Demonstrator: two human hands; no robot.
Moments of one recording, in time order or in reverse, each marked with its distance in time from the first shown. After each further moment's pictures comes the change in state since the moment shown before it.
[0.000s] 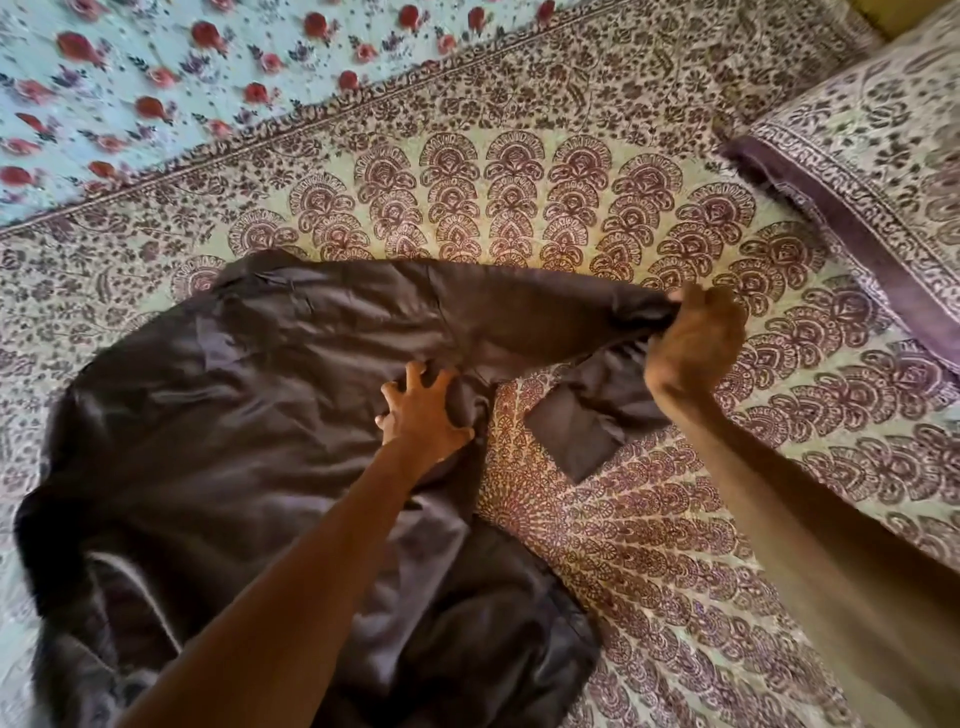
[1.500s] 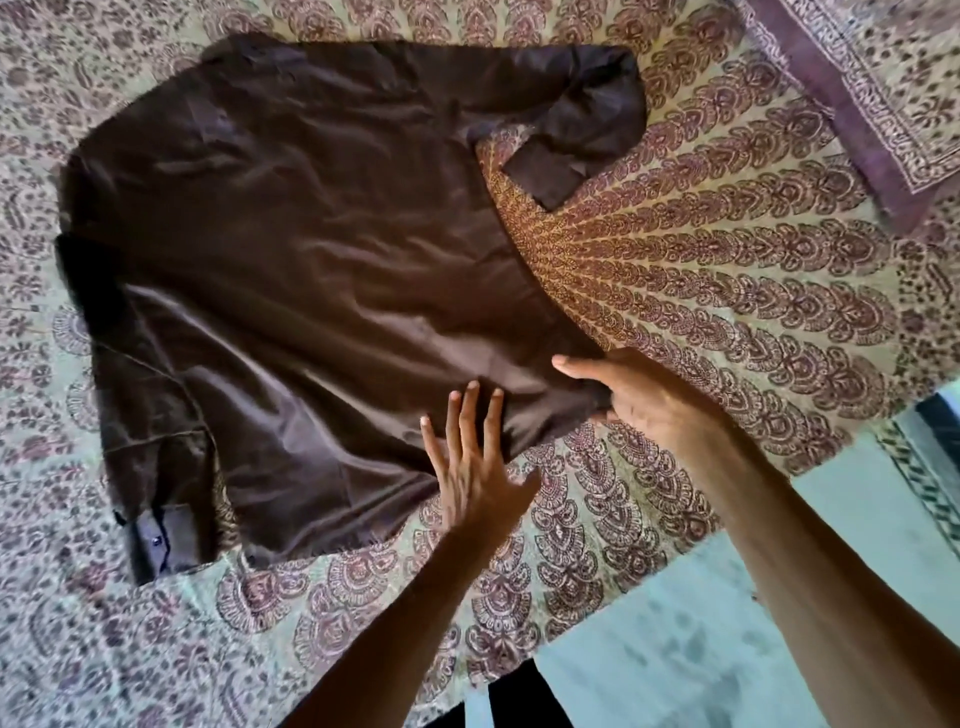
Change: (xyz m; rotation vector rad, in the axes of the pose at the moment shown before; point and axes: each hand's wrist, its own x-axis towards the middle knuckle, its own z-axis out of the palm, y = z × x) left_hand -0.386 -0.032 0.204 -0.164 0.386 0.271; right_hand -0.357 0.111 -0.145 0.711 -1.093 0.361
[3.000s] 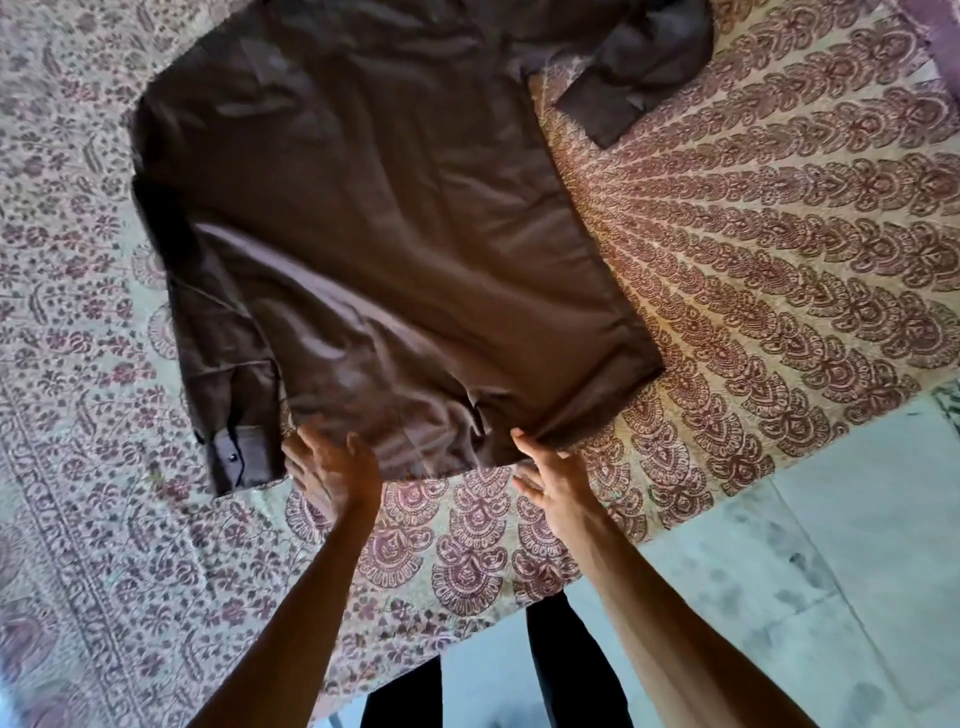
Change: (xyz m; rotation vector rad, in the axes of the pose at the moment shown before) left_hand -0.059 -0.153 -0.071 -0.107 0.223 -0.948; right_hand -0.017 0.129 0.179 0.749 0.201 0.377
